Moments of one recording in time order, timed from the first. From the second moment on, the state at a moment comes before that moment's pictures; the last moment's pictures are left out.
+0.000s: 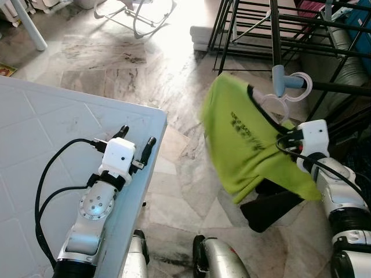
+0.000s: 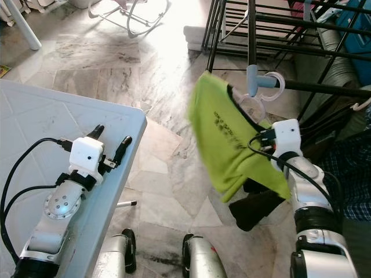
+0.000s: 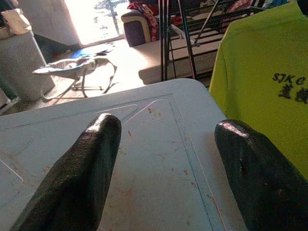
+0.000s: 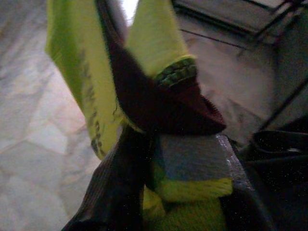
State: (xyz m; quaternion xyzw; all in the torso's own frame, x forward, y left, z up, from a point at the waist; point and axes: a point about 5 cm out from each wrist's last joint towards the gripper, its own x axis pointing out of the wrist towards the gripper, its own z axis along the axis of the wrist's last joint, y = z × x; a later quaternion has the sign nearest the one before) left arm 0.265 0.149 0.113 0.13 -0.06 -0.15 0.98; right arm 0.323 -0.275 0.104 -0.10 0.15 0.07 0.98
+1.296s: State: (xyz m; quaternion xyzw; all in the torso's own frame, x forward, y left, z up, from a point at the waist) left arm 0.266 0.144 0.114 0.14 -0.07 -0.16 0.98; right arm 0.334 -0.297 0.129 -0.10 0.19 0.15 0.97
